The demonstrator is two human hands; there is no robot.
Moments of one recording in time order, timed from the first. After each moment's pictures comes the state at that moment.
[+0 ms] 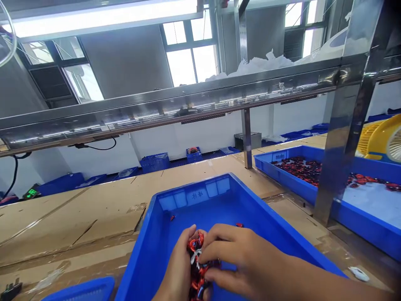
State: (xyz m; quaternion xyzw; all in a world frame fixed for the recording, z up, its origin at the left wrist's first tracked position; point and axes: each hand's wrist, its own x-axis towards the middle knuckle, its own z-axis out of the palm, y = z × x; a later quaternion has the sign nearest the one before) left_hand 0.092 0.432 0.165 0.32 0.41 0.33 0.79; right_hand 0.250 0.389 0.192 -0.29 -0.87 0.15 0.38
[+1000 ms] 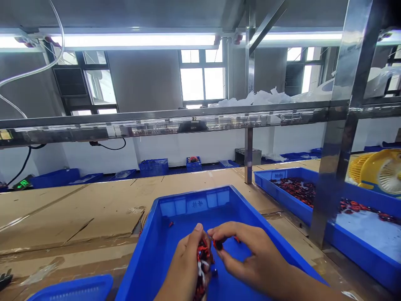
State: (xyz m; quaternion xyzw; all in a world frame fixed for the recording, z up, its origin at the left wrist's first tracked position) left_hand 0.086 0.415 0.183 0.51 0.42 0.38 0.65; right_hand 0.251 0.391 0.188 -0.31 -0.79 0.07 0.52
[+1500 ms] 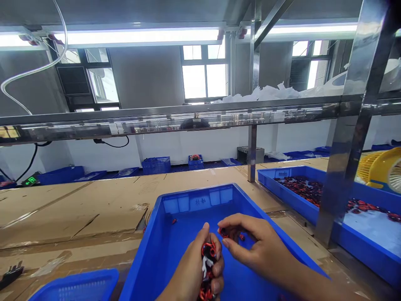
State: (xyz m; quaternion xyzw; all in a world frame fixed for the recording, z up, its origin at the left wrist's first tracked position) left_hand 0.086 0.414 0.184 0.42 0.33 0.29 0.79; right_hand 0.255 0.395 0.189 -0.39 -0.76 0.14 0.50
